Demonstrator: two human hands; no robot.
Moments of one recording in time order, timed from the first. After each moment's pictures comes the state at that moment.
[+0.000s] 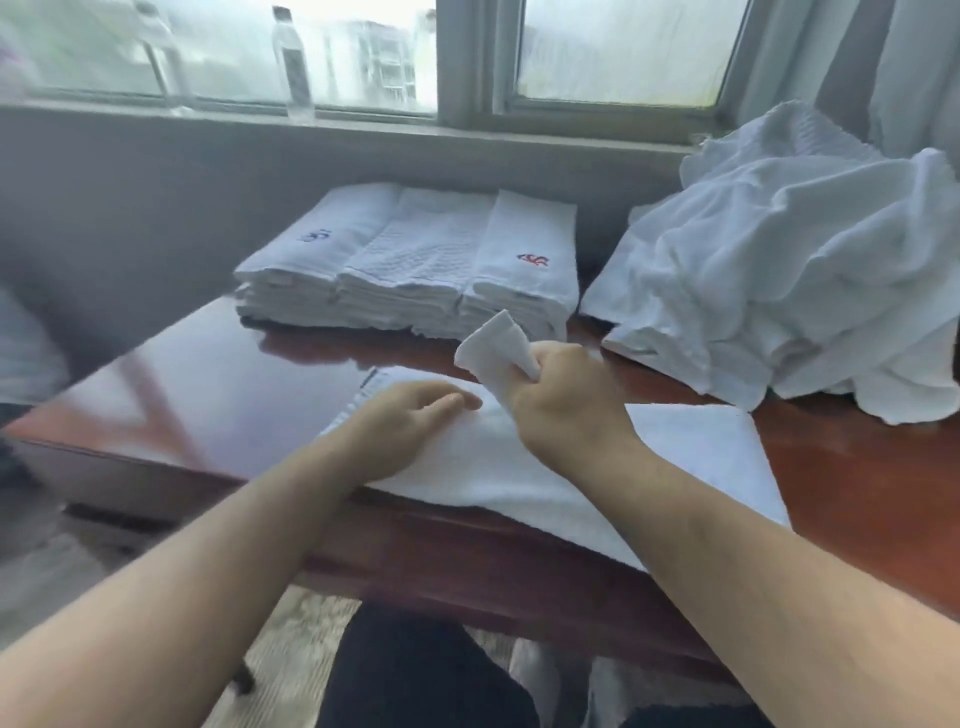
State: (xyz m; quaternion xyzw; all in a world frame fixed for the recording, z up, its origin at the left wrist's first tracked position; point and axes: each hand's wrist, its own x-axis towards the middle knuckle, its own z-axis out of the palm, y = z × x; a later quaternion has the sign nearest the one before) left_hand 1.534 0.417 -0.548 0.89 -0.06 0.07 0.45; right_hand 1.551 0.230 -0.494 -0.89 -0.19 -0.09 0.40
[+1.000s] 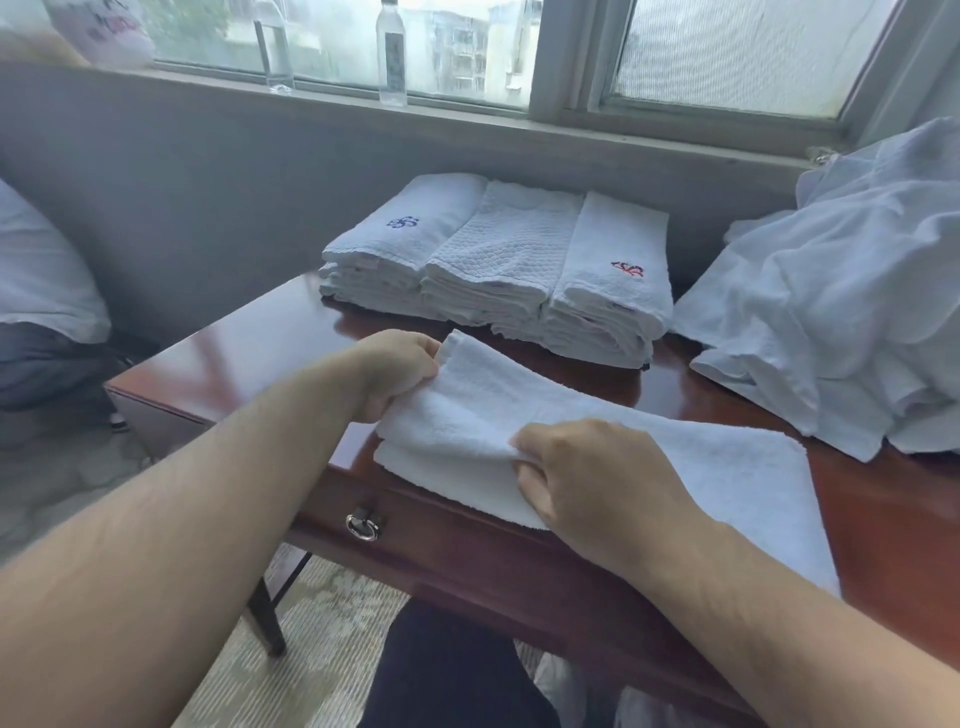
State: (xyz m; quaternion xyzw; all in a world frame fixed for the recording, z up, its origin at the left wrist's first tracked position) left_hand 1.548 0.503 -0.521 0.77 0.22 -0.02 0.60; right_hand 1.522 0.259 -0.514 -0.90 -0.42 -0.12 0.05
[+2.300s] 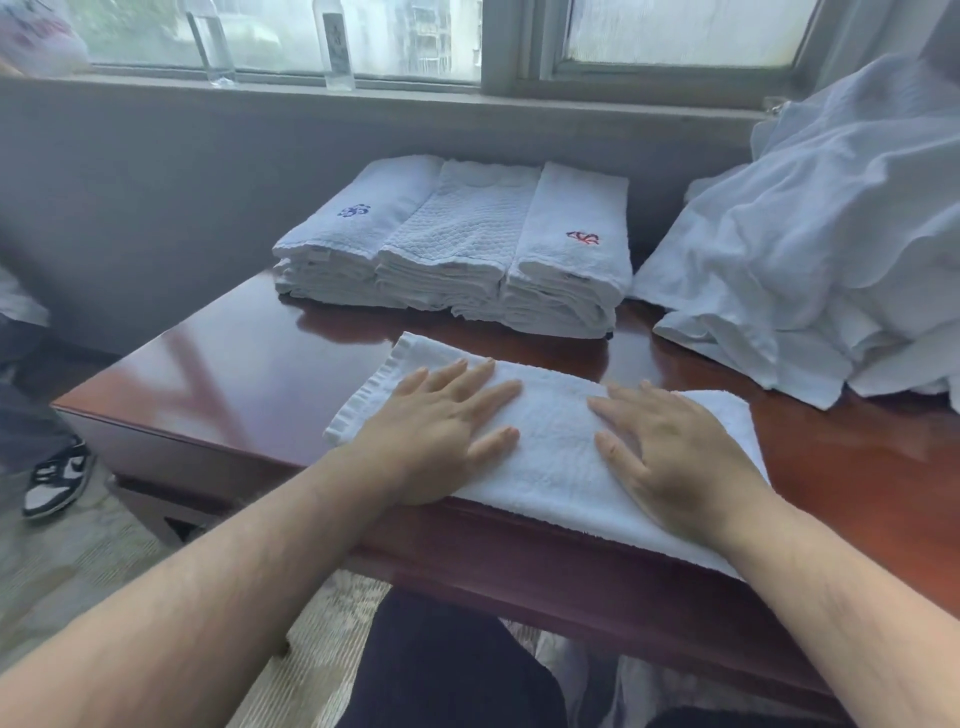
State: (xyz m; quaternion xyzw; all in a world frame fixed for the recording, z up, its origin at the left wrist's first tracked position) left_hand 1.527 0.427 -0.562 1.00 -0.07 0.00 0.05; right_hand 1.576 0.169 -0.548 -0.95 -0.28 0.00 0.11
